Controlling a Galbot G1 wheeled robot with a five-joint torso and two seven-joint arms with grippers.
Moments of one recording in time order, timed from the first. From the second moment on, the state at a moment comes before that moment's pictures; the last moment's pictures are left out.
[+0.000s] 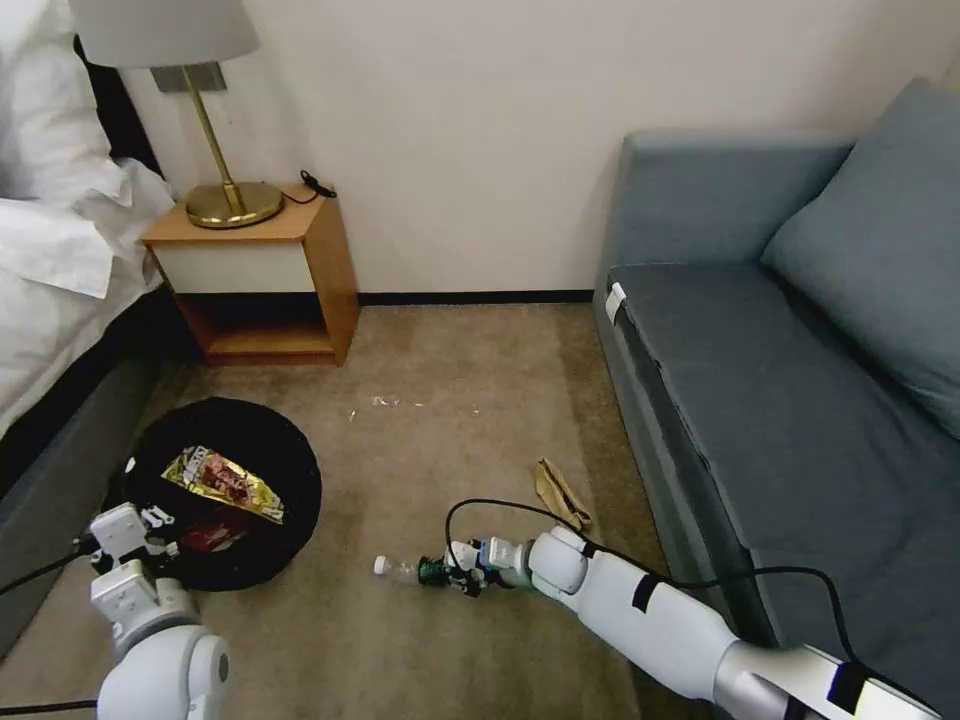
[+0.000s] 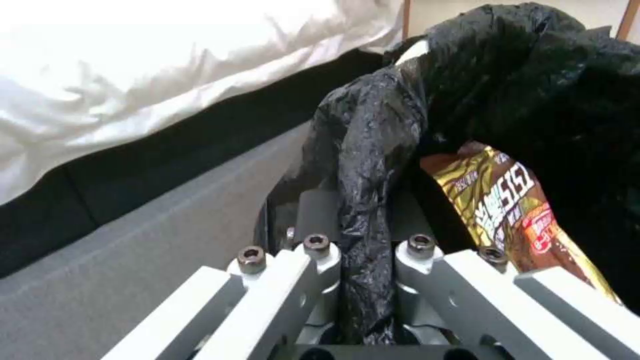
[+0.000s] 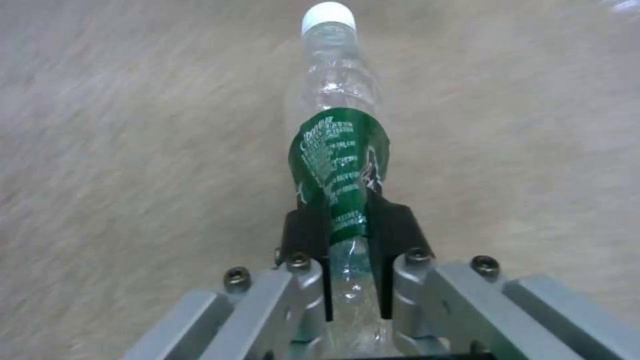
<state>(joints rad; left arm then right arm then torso) 1.53 -1.49 -0.86 -2.02 -0.21 0.16 -0.43 -0.65 1.26 -0.48 1.07 0.01 -0.01 -0.49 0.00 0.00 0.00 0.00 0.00</state>
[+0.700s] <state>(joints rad) 1.56 -1.49 -0.84 -2.06 -0.23 0.16 -0.42 -0.56 1.39 -0.63 1.34 0.60 0.23 -0.22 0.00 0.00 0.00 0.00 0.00</state>
